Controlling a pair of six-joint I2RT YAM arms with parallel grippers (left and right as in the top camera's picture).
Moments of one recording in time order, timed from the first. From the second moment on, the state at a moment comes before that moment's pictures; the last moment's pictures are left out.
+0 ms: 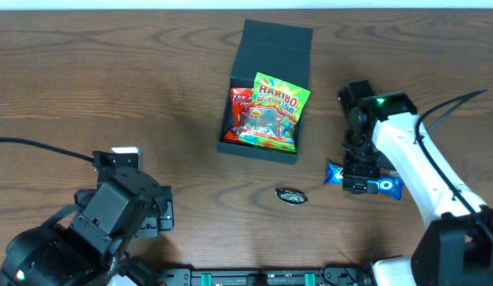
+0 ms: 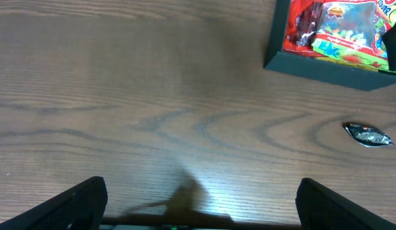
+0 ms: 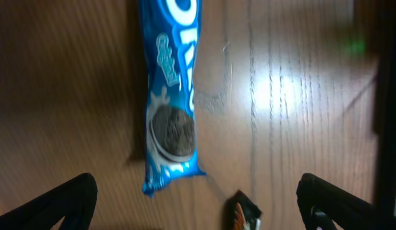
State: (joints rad) left arm -0.68 0.89 1.40 -1.60 -0.35 -0.61; right arm 0.19 1.60 1.18 -1.29 0.11 1.97
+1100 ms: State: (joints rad) left arm -0.68 0.89 1.40 -1.60 -0.35 -0.61; right arm 0.07 1.60 0.89 -0.87 0.13 1.80
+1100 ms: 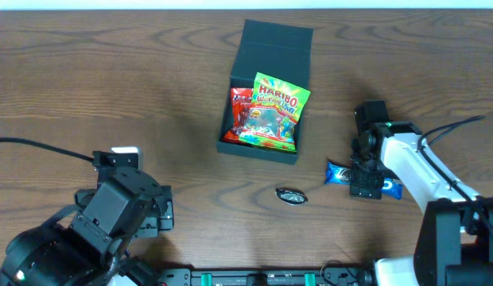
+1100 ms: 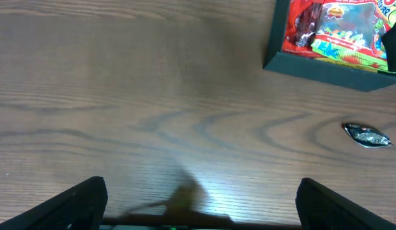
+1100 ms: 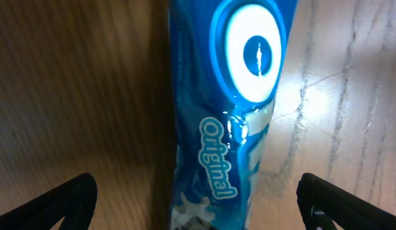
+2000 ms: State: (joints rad) left arm -0.68 0.89 1.40 -1.60 -0.35 -0.61; right arm 0.07 1.65 0.89 -0.85 0.15 1.77
